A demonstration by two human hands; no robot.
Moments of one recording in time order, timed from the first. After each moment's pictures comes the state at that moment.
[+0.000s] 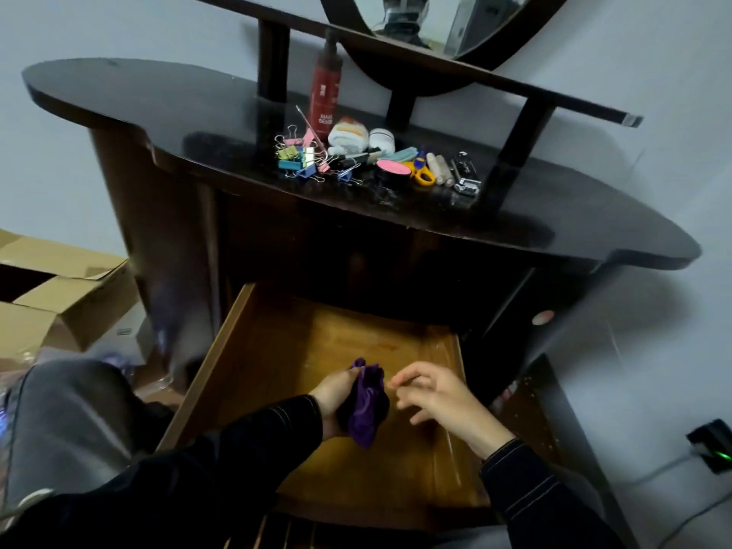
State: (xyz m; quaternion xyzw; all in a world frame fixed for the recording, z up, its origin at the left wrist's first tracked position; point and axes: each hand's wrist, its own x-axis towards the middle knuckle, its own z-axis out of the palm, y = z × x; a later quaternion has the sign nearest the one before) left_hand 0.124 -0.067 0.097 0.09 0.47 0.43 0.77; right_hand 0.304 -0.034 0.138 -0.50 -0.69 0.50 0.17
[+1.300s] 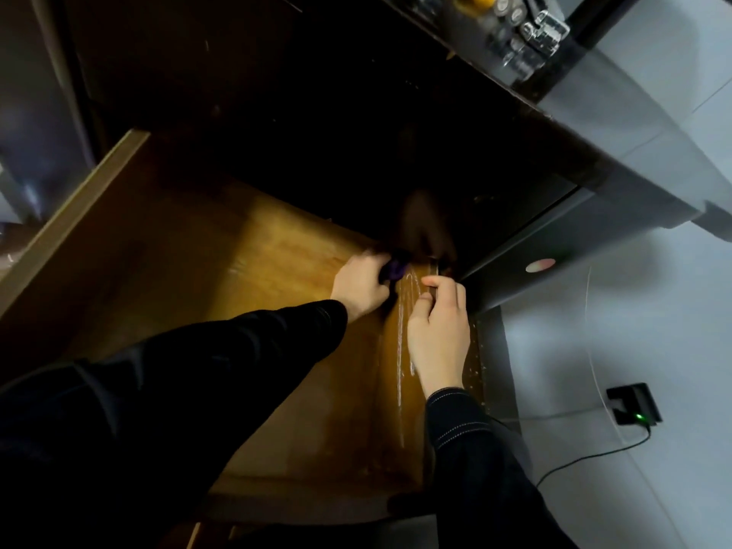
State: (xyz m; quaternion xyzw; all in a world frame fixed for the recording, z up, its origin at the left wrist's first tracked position) left_hand 0.211 0.106 -0.019 0.61 0.64 0.38 0.26; right_hand 0.337 0.042 0.060 -0.64 -0.71 0.09 0.26
